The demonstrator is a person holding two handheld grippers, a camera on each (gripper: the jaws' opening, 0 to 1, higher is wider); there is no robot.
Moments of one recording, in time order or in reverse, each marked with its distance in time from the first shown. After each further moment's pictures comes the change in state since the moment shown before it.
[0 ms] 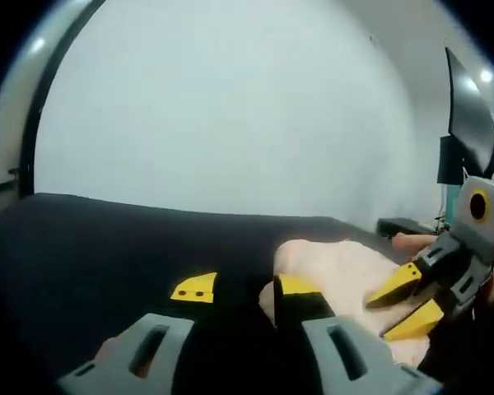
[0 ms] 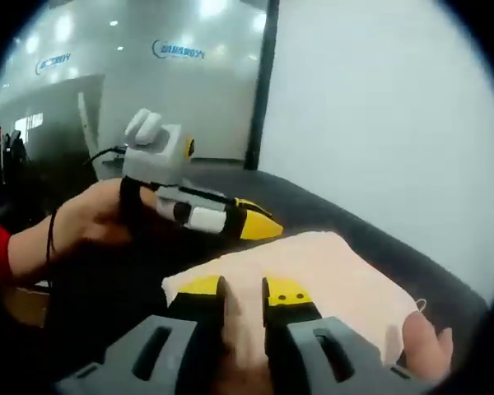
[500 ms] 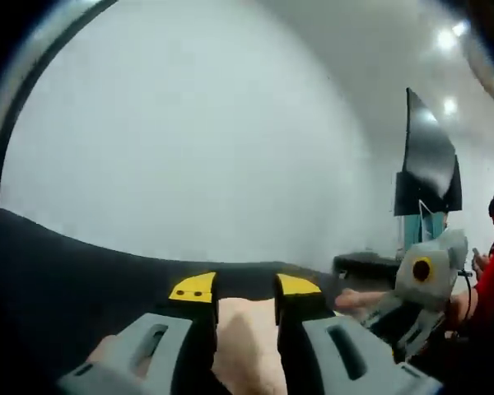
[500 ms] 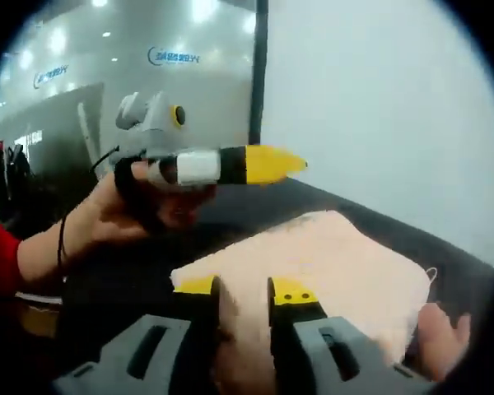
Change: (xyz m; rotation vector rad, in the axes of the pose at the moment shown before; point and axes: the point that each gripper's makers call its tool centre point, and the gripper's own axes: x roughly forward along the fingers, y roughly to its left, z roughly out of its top) left arm -0.007 -0.064 0.049 0.008 -0.218 -0.253; right arm -0.026 -0.001 0.005 0.223 -0.100 0.087
